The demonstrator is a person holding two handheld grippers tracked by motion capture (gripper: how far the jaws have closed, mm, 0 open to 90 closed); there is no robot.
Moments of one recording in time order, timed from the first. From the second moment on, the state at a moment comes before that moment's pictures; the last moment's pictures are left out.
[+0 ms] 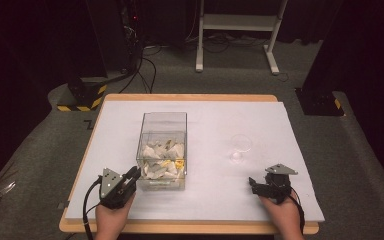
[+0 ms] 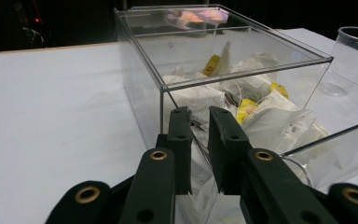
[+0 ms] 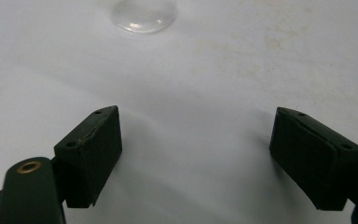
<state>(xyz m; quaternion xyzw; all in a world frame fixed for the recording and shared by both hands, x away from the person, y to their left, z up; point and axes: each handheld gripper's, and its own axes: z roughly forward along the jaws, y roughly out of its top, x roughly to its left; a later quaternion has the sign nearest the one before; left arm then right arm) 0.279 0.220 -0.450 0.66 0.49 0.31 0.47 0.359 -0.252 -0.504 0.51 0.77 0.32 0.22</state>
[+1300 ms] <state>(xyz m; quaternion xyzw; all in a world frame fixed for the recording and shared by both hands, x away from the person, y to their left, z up) 0.249 0.218 -0.464 0.66 0.50 0.31 0.48 0.359 -0.252 -0.504 0.51 0.77 0.32 0.22</state>
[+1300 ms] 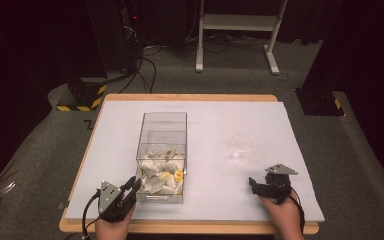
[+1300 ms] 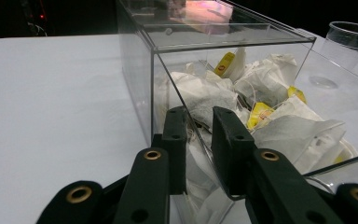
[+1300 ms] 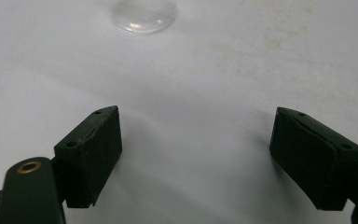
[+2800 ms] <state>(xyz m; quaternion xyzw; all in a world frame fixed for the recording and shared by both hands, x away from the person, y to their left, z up) 0.264 0.236 -0.435 0.66 0.46 0.34 0.49 0.351 -0.252 -0.497 0.48 0.77 0.34 0.23</state>
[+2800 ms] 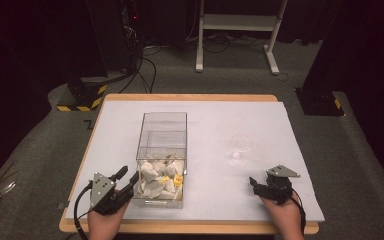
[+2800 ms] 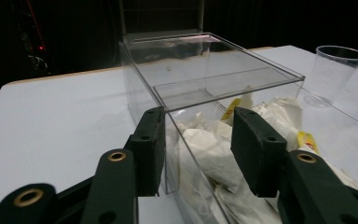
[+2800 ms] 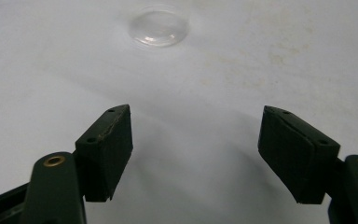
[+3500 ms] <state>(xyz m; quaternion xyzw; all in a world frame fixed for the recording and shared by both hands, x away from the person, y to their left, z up) 0.303 0.279 -0.483 0.69 0.52 0.31 0.40 0.339 -0.221 -0.470 0.42 0.78 0.40 0.23</state>
